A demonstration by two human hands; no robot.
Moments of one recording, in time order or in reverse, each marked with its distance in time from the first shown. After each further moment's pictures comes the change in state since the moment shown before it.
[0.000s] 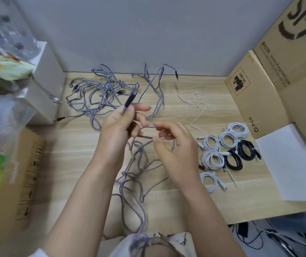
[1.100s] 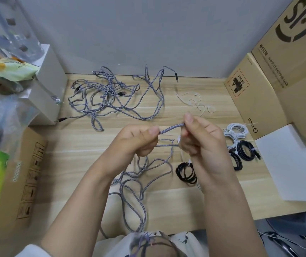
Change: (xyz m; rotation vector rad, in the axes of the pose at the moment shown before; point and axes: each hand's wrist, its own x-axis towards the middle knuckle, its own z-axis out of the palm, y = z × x) left_hand -0.015 -0.004 -0.007 0.132 -0.494 0.009; right_hand 0.011 -0.038 -0.043 0.719 -0.079 0.404
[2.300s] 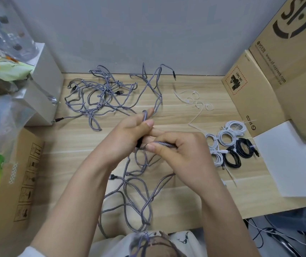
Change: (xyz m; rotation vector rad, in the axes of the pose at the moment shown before) left_hand 0.003 0.009 -0.003 0.113 0.069 -0.241; right_hand -0.006 0.019 0.005 -0.841 -0.167 -0.240
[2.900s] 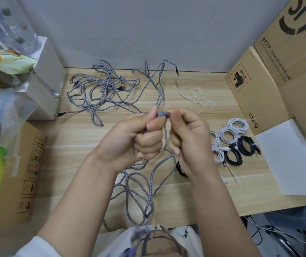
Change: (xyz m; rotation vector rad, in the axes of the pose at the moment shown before) left_hand 0.003 0.002 -0.001 -0.721 -0.594 -0.044; right_hand 0.015 0.003 0.007 0.830 0.134 0.226
